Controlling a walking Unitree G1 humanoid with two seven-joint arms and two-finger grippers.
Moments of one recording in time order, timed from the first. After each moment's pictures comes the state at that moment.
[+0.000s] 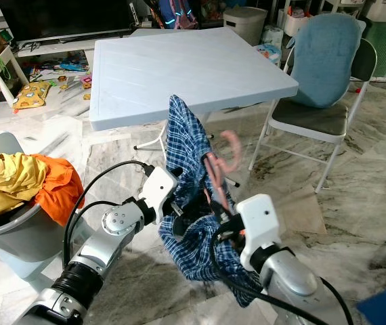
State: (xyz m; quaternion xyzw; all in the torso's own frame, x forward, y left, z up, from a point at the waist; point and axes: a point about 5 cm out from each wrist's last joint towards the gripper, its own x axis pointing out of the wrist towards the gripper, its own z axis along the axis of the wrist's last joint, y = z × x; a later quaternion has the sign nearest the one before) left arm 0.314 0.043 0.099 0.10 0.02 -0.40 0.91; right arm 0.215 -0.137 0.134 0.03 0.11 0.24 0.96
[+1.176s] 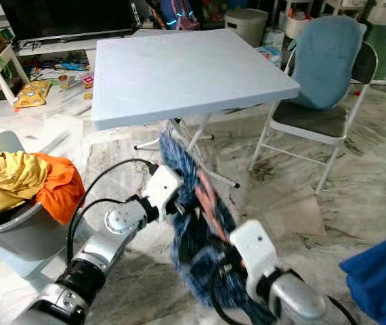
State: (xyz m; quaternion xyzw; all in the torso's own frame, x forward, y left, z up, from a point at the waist) left arm 0.317 0.039 0.105 0.12 -0.01 -0.41 0.90; right arm 0.185 -0.150 0.111 -0.03 0.19 0.29 0.94
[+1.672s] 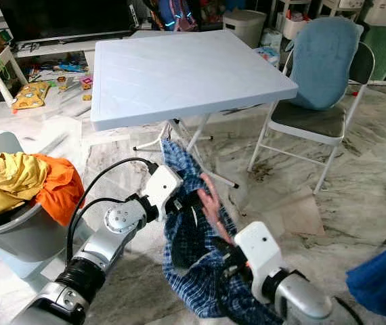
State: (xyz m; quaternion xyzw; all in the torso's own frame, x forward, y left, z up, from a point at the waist) left arm 0.317 0.039 0.103 0.12 -0.01 -0.42 0.90; right arm 0.190 -0.158 0.114 -0.04 0.20 0.27 0.94
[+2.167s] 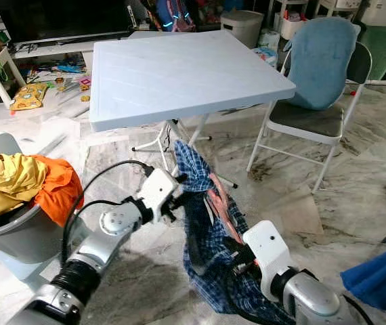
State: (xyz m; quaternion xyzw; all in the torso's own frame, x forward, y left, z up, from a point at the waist) left arm 0.319 0.055 0.095 0.14 0.00 -0.39 0.91; right arm 0.191 -0.170 0.109 -0.05 0.22 0.25 0.94
